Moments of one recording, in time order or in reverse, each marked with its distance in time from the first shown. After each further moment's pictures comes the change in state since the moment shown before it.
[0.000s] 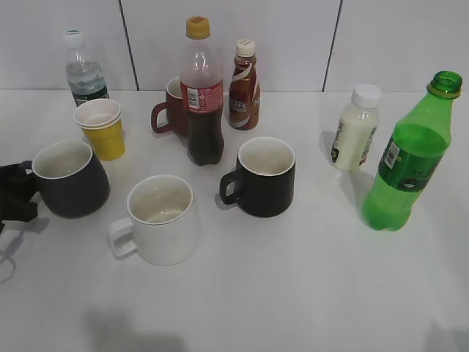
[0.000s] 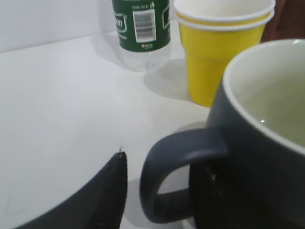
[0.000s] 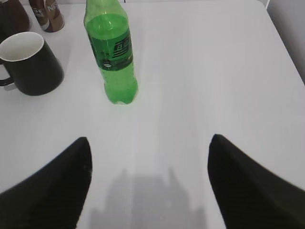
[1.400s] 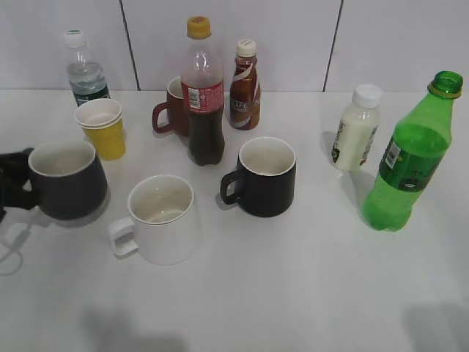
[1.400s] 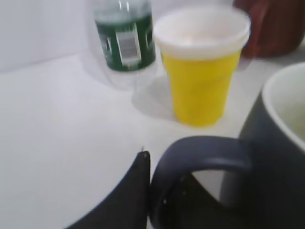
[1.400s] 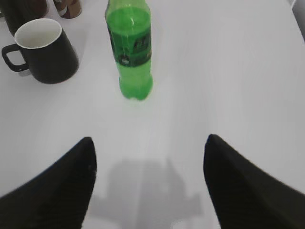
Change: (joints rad) left arm -0.044 -0.086 -0.001 0.002 0.055 -0.021; right arm 0.000 0.095 -0.014 0.071 -0.031 -0.088
